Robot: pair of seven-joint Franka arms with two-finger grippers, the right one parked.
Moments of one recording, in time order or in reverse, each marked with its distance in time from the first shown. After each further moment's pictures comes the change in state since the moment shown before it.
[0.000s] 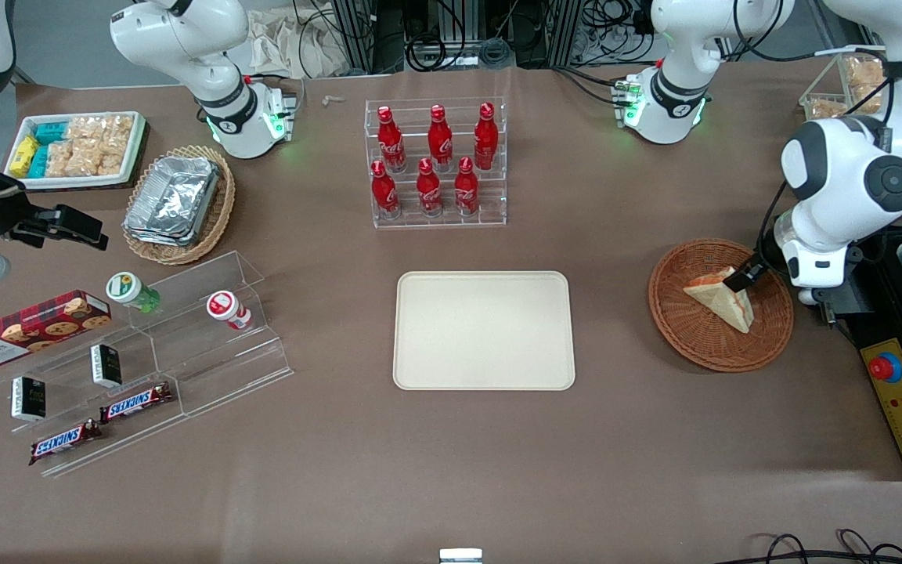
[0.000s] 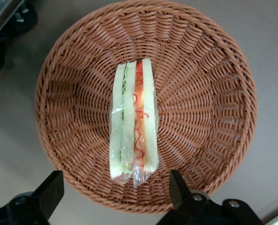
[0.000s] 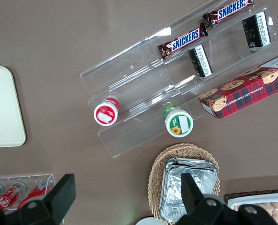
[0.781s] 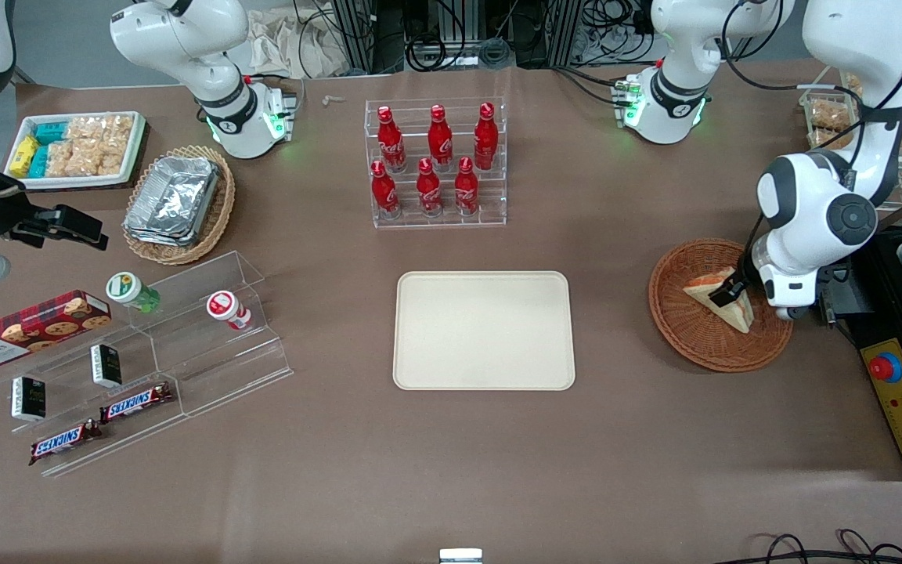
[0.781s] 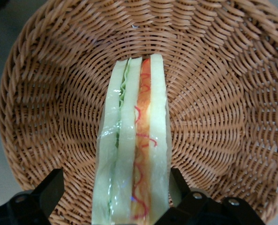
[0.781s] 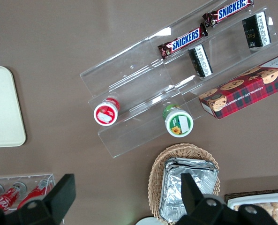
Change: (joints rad) arm 0.000 0.159 0.001 -0.008 -0.002 0.136 -0.035
